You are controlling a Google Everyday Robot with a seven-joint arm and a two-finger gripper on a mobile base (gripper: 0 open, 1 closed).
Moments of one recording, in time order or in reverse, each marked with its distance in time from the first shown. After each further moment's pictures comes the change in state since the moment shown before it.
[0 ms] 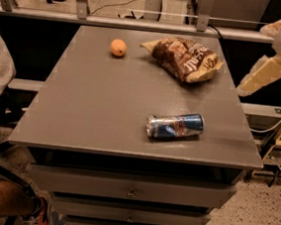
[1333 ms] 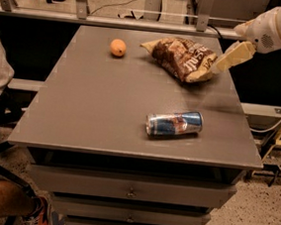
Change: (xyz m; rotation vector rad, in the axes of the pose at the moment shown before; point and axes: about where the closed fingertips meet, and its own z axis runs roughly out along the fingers) arm -0.032 -0.064 0.092 -0.117 -0.233 0.172
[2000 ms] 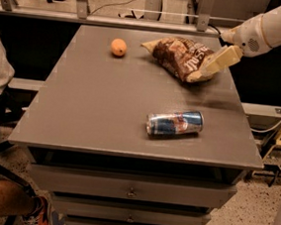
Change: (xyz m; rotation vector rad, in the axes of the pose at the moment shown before) arm -0.001 0.008 0.030 -0.082 -0.029 0.021
